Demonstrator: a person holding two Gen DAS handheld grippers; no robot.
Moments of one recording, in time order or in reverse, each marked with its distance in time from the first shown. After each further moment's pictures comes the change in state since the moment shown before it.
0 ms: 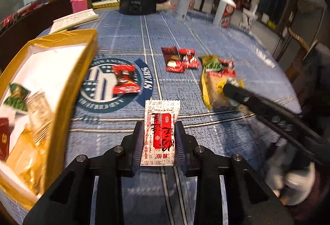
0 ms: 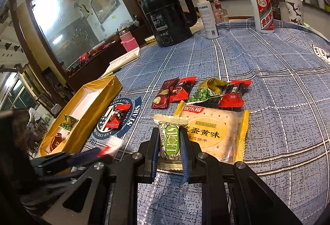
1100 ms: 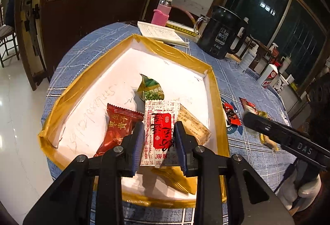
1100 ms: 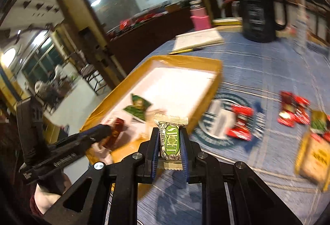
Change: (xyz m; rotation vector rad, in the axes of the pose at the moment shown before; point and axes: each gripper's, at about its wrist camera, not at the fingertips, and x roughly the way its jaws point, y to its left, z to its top) left arm -0.066 0.204 -0.024 -0.328 -0.160 0.080; right arm 0.055 0.214 0.013 -0.268 0.200 0.219
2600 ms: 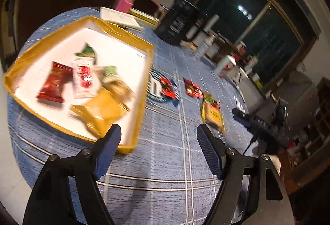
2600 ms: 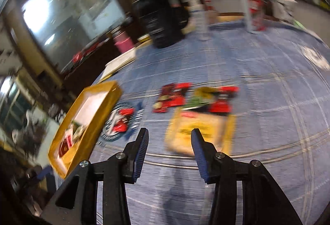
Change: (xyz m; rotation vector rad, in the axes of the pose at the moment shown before) left arm -0.050 -0.075 -0.048 -0.039 0.070 -0.253; right arm -0.149 -0.197 -0.072 0.373 -0.159 -0.249
